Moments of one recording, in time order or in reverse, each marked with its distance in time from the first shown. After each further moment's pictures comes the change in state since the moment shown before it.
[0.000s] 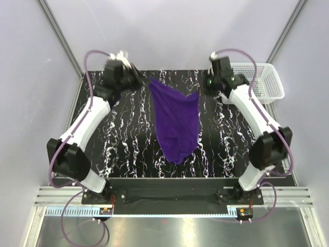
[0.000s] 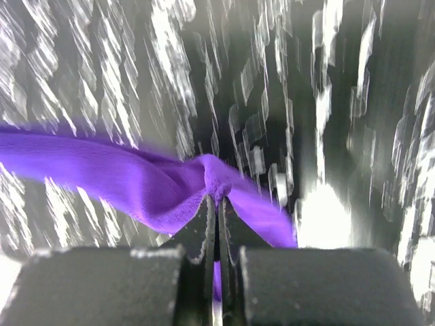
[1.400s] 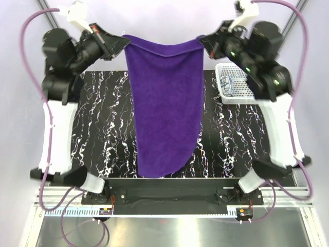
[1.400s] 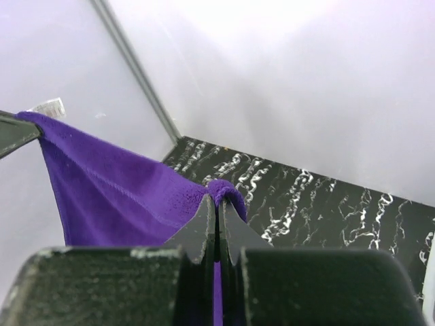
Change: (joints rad) left arm 0.182 -0.058 0.782 -0.274 0.241 0.192; right arm 0.084 -0.046 0.782 0.005 -0.032 -0.204
